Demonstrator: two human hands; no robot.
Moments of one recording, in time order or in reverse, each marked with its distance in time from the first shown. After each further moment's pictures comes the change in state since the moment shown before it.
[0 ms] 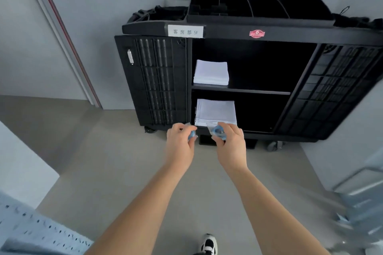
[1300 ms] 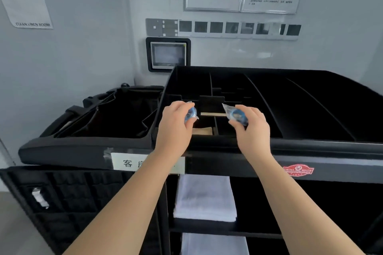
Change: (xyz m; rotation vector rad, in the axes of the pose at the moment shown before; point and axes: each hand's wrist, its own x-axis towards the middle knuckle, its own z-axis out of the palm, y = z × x) left_hand 0.700 0.008 0.111 -0.014 0.205 0.306; right_hand 0.701 0.006 0.025 0.060 0.326 -0.197
